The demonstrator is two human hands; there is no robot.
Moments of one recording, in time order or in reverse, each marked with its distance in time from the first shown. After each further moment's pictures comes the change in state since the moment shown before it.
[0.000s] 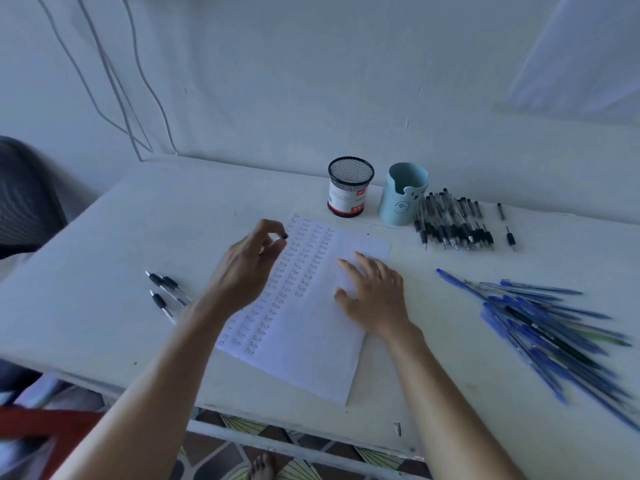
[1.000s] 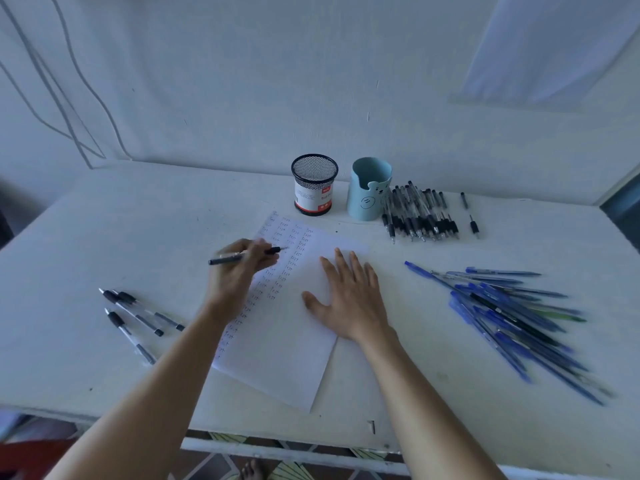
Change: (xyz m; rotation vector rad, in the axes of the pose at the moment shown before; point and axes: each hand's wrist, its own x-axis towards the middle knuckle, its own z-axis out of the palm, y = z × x) left_hand 0.017 -0.007 0.062 -0.867 0.128 -0.407; right_hand -0.005 0.011 0.002 -0.081 -0.044 0.004
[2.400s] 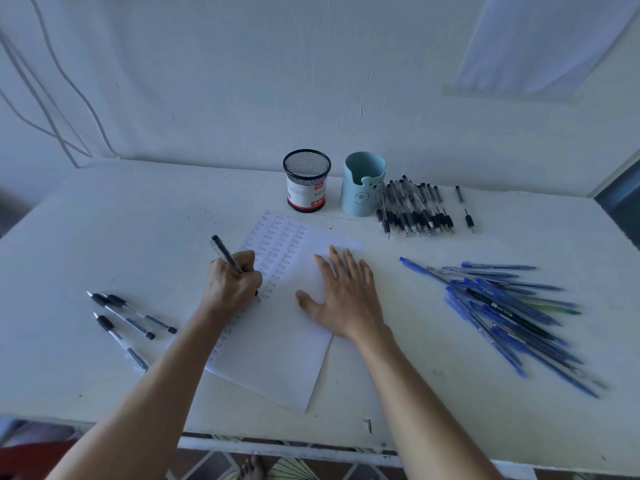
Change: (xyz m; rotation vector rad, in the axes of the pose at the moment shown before) left_hand -0.003 -0.004 -0.003 0.614 -0.067 0.100; right_hand 0.002 0.000 0.002 0.025 0.016 0.015
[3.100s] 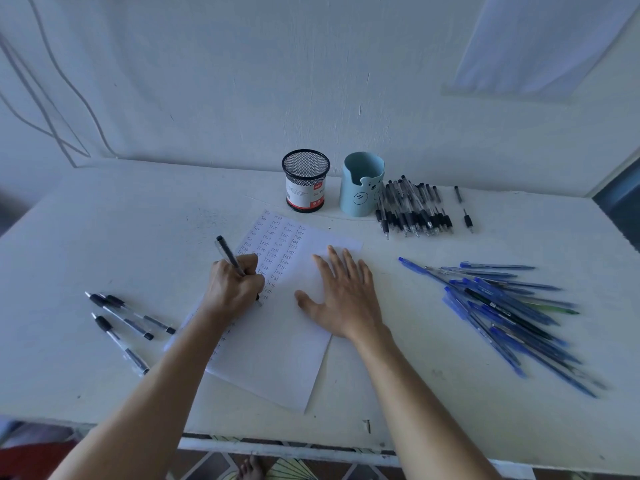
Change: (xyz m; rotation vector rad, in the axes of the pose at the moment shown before) left_hand -0.001 -0.004 0.002 0.002 -0.033 -0.010; right_hand 0.001 -0.001 0.002 -0.011 0.009 0.003
